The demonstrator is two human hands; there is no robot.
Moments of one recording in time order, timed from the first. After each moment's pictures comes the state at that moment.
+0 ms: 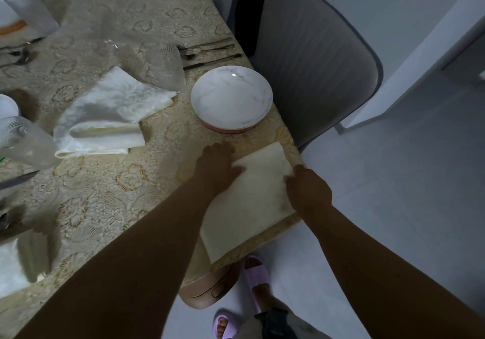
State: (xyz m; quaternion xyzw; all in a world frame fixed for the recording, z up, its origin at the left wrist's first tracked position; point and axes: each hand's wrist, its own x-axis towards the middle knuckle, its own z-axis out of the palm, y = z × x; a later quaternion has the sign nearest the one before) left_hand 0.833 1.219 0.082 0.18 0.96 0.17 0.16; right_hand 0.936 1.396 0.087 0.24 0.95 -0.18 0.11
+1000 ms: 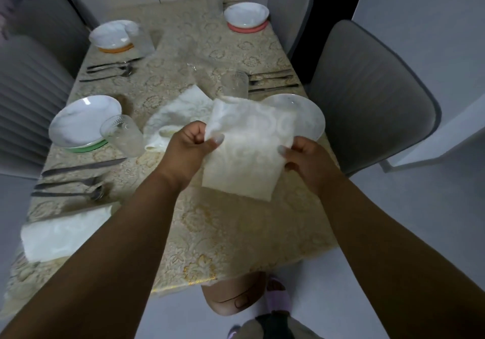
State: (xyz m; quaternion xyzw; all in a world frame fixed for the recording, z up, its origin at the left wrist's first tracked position) left_hand 0.848 1.086 0.193 0.01 0.74 0.67 0.06; right_hand 0.869 1.332 0.163 0.07 0.72 -0.68 0.08
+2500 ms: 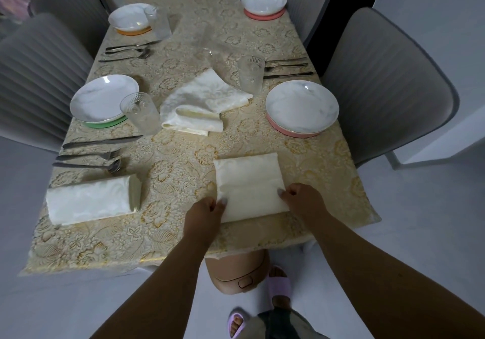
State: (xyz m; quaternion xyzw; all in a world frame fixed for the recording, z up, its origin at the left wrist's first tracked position) left_hand 0.972 1.074 0.073 -0.15 0.93 0.33 0.10; right_hand 0.940 1.302 0.080 0.09 0.93 -0.32 0.16
